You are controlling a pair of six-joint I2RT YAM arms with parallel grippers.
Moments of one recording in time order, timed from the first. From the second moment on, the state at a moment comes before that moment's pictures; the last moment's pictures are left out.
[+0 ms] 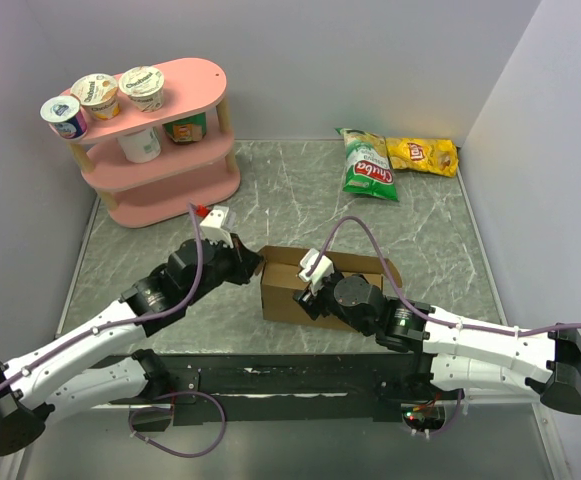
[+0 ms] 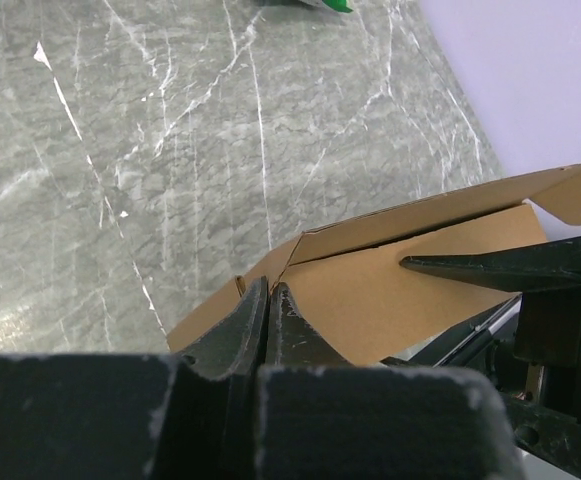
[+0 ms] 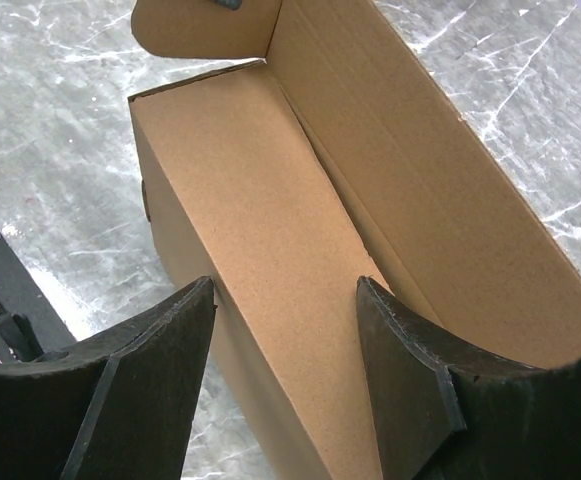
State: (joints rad) left arm -0.84 0.89 0.74 -0.16 -0.13 -0.57; right arm 1.18 0.93 0.63 -0.09 0.37 -0.06
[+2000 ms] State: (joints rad) left arm -1.15 0.99 0.73 -0.16 -0.62 -0.65; right arm 1.19 0.58 1.03 -0.96 0.49 0.46
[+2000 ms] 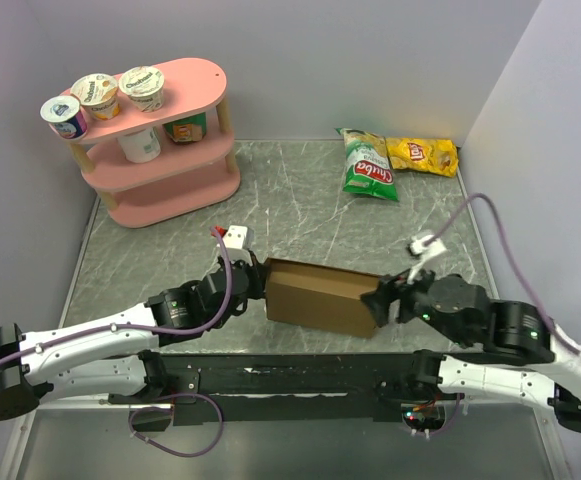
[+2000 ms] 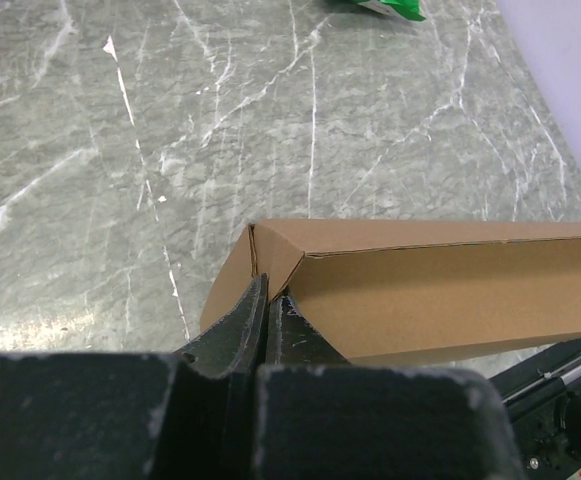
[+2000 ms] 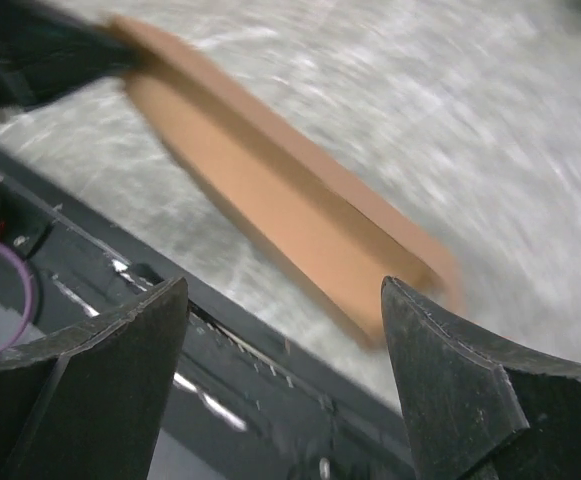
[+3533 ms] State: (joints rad) left arm -1.15 1.03 0.77 -0.21 -0.66 -0.59; right arm 0.76 0.67 0.88 -0.90 0.43 0.33
